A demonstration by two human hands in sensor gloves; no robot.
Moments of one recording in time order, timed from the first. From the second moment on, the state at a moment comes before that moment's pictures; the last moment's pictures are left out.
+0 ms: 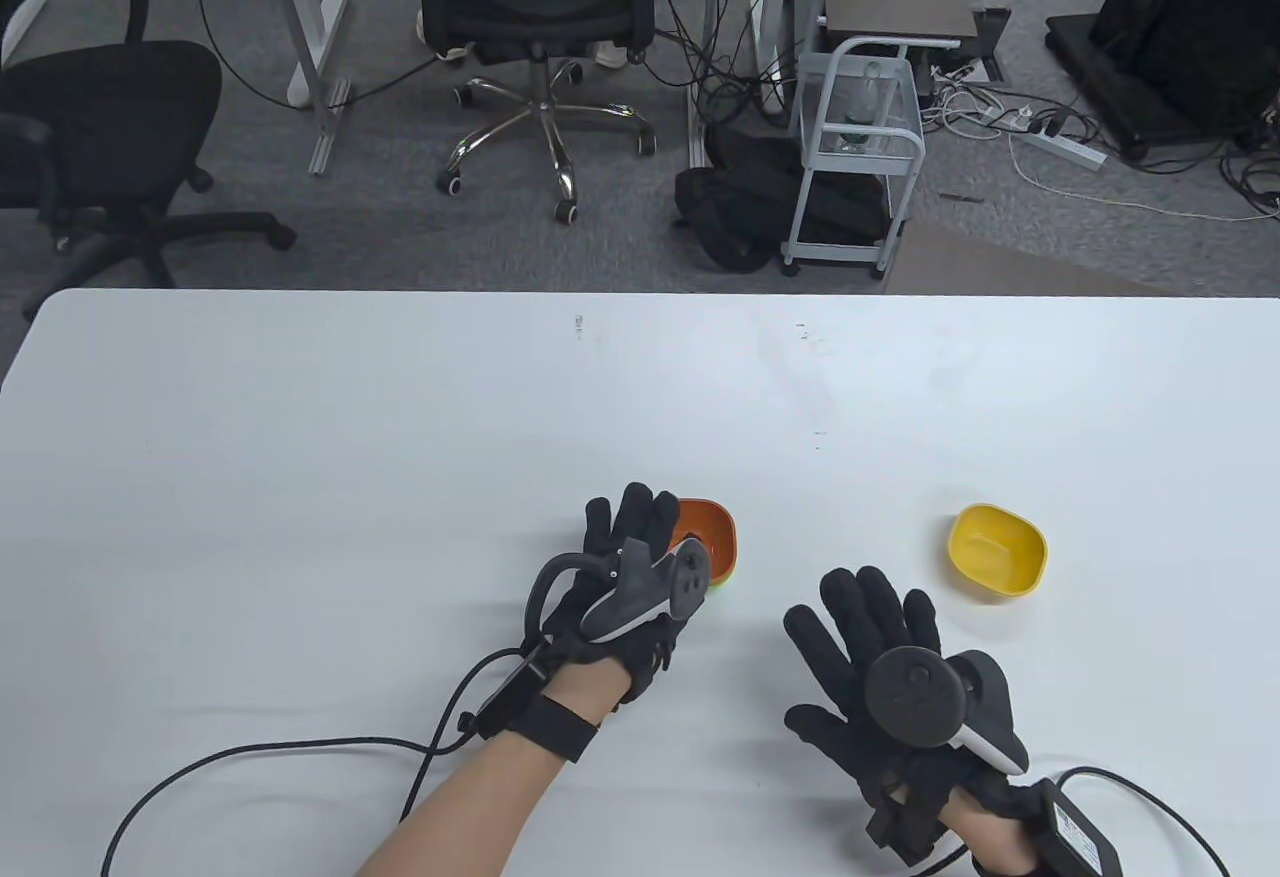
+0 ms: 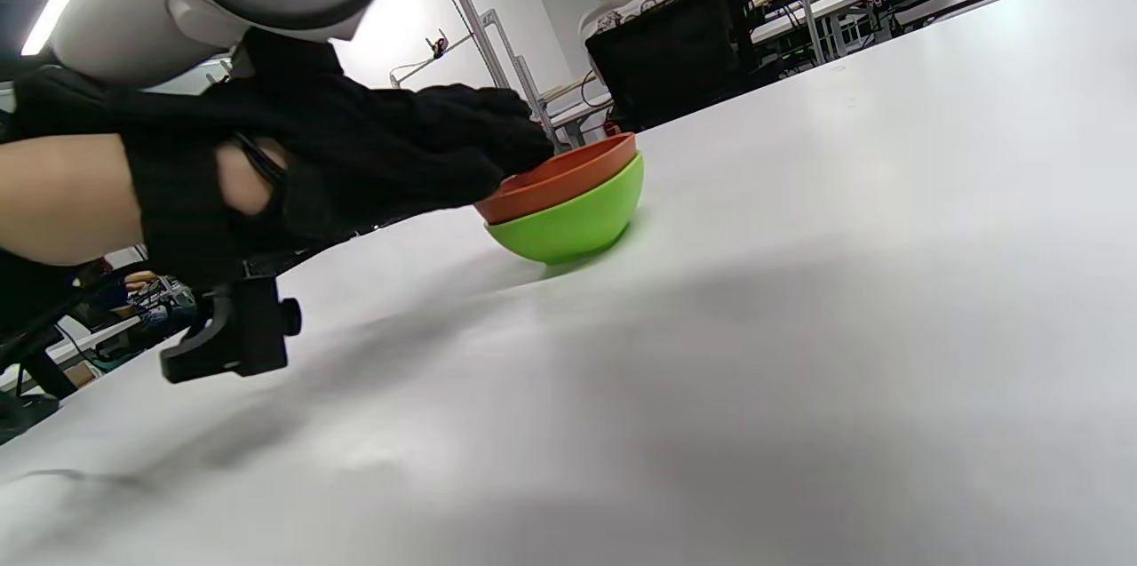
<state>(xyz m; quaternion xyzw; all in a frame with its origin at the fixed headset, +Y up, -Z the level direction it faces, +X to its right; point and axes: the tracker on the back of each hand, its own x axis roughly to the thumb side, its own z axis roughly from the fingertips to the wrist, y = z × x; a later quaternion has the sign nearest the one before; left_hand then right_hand) -0.035 -0.751 -0.335 -0.07 -0.12 -0.03 0.99 0.194 -0.727 -0.232 0.18 0.05 0.96 0.22</state>
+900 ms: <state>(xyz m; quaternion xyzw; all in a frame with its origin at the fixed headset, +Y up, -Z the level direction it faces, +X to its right) -0.126 -0.737 -0.233 -0.08 -0.20 0.01 0.98 0.184 -0.733 -0.228 0.19 0.06 0.96 0.21</state>
